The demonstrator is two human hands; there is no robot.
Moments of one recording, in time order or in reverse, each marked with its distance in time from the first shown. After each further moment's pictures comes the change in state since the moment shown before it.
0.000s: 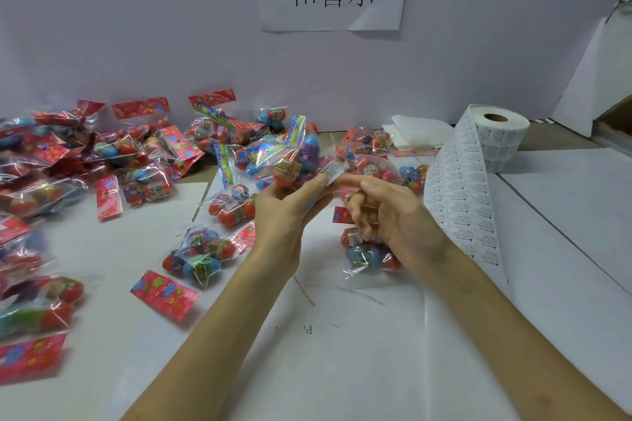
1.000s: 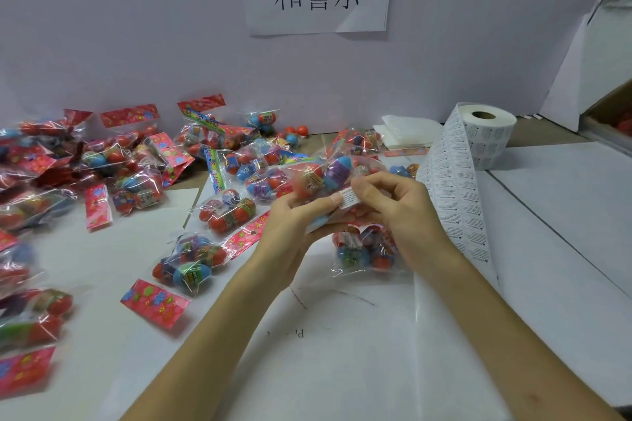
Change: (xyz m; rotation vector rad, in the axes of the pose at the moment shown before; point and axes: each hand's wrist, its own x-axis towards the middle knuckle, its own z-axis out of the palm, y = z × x) left_hand -0.003 -0.011 -0.001 0.176 -0.296 -0.092; right_hand -0.001 -0.002 -0.006 -0.191 0.305 -0.152
